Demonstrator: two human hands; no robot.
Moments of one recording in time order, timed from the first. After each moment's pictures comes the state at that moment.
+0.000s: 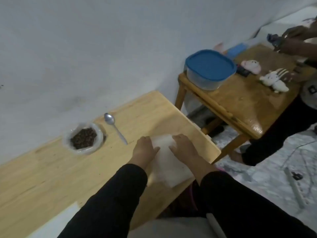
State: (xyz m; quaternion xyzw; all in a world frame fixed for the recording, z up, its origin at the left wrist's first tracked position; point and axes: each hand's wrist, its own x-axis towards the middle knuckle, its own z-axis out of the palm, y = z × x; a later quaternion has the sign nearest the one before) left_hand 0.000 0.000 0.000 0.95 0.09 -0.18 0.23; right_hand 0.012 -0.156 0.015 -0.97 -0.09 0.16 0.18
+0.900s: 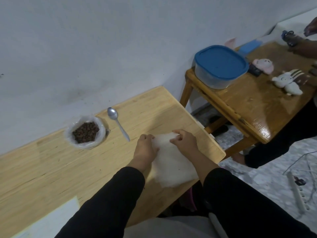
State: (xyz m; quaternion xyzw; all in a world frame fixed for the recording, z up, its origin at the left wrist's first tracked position) left_hand -0.006 0.005 -0.014 0.92 0.14 -0.10 0.35; right_hand 0.031 -0.148 0.020 -0.90 0.03 0.17 0.41
